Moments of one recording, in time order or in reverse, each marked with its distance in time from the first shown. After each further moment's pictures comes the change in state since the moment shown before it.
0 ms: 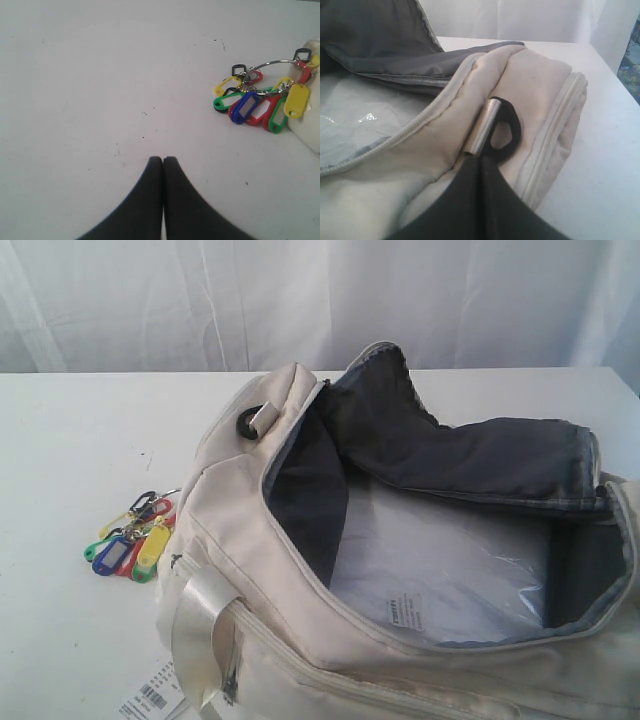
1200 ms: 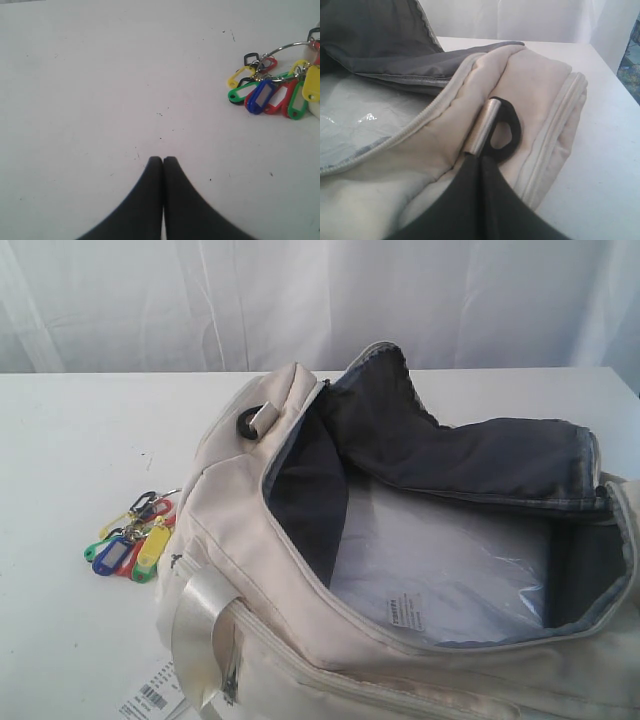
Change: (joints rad) left arm 0.025 0.000 0.000 0.014 0.000 0.134; right arm 0.000 0.000 0.000 0.000 0.000 0.000
